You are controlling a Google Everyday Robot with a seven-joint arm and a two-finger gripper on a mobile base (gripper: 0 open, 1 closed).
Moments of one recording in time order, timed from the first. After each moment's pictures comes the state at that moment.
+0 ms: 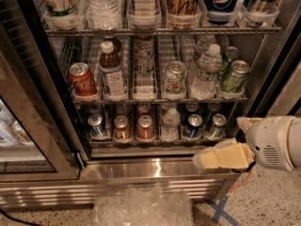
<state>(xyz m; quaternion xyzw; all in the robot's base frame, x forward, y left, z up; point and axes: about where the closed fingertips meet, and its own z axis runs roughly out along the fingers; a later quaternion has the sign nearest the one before) 0.403 -0.157 0.850 -0.30 0.86 0.19 0.37</state>
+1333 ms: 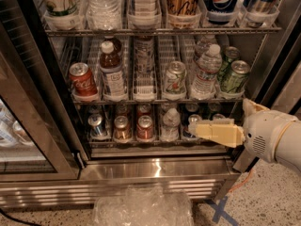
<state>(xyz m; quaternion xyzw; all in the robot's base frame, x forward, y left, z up) 0.456 -0.166 0.877 -0.20 0.81 0.17 0.53</state>
